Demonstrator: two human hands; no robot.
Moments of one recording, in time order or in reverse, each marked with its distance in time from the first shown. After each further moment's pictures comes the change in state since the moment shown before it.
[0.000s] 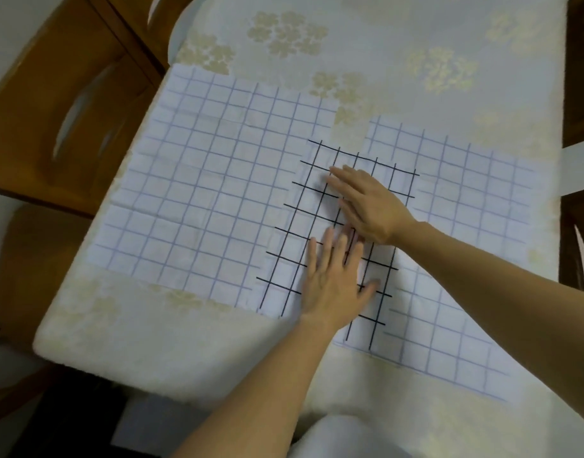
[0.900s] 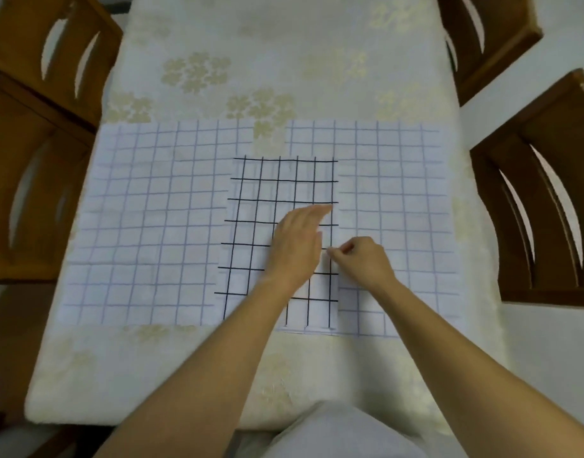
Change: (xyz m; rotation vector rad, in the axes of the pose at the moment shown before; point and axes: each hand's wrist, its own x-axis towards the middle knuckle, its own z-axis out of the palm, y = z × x) left_hand 0.043 0.024 -0.043 -0.330 0.162 0.253; right_hand -0.134 -0.069 -0.014 0.632 0.094 1.122
